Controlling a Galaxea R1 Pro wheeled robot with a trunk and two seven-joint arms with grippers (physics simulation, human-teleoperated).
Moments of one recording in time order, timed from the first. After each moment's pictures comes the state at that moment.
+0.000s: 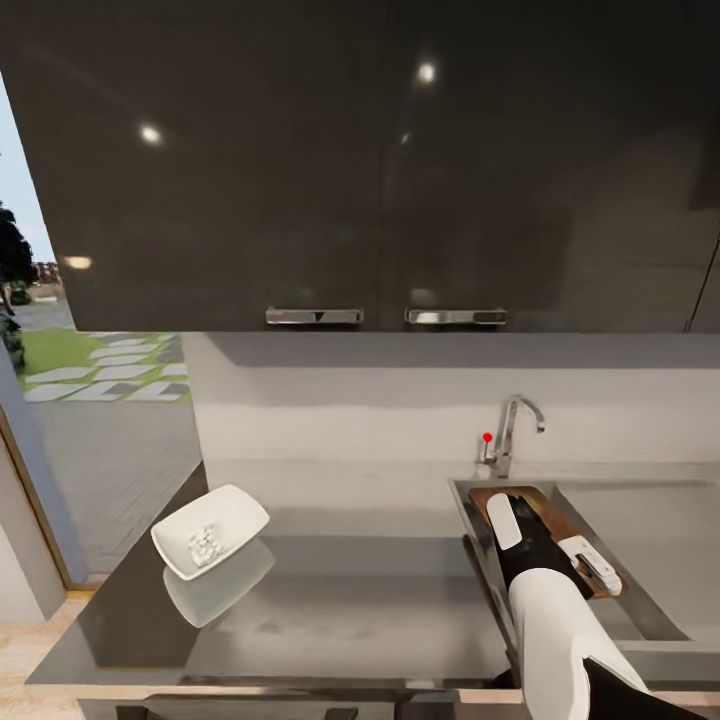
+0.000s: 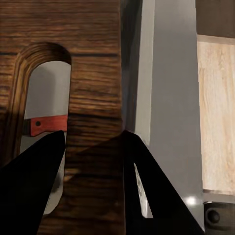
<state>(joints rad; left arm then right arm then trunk) -0.27 -0.04 -0.49 0.07 0.54 -0.18 0.14 -0.80 0.16 -0.56 -0.68 -0.29 0.15 -1.30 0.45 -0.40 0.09</state>
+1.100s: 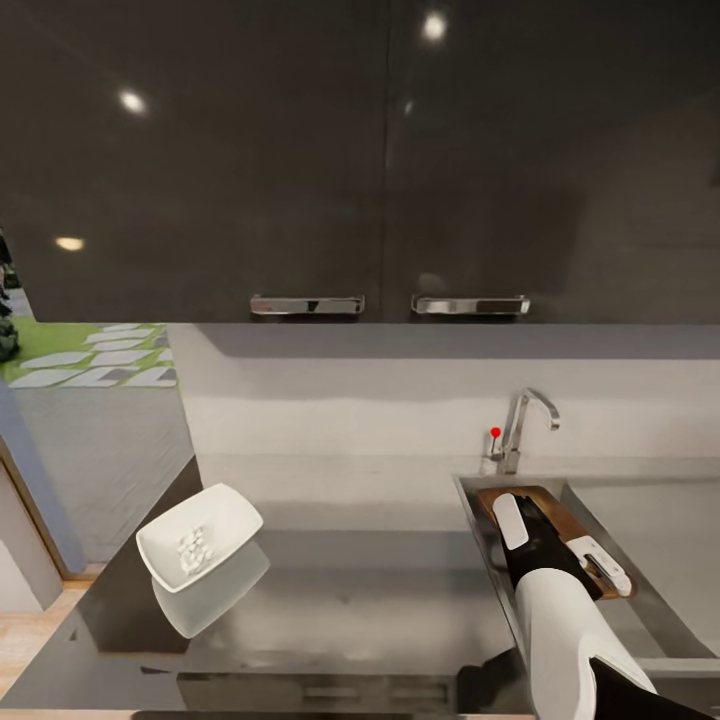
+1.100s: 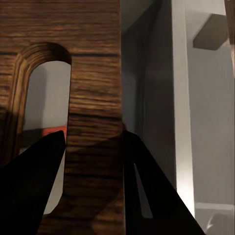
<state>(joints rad) -0.27 -0.04 -0.49 0.07 0.54 -0.18 0.14 -0.80 0.14 -0.56 -0.68 -0.29 0.15 -1.30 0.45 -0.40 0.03</state>
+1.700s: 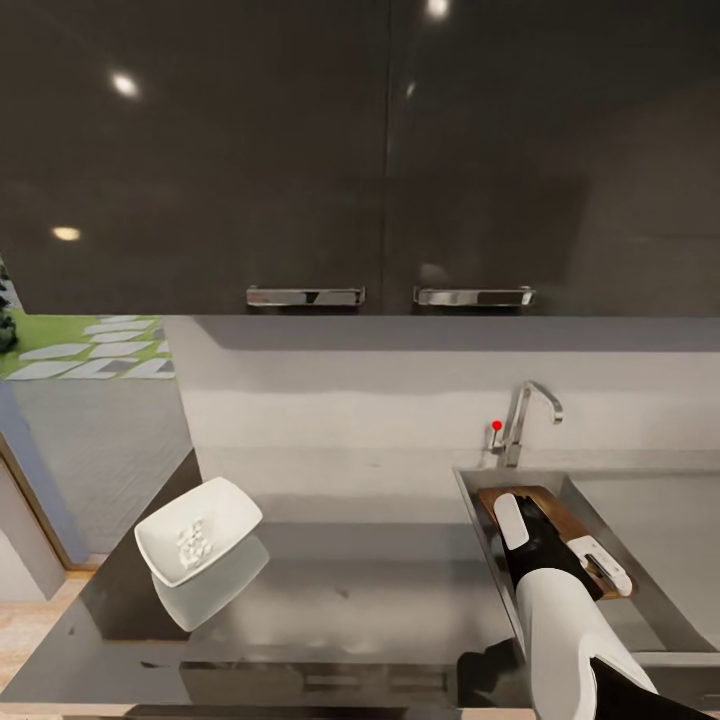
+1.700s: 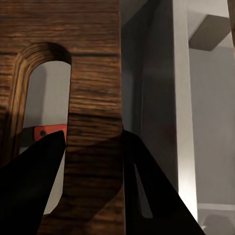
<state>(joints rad) -0.27 -0.04 -0.49 0.07 0.54 -0.18 0.14 -0.80 0.13 -0.56 -0.68 -0.29 0.15 -1.30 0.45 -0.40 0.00</state>
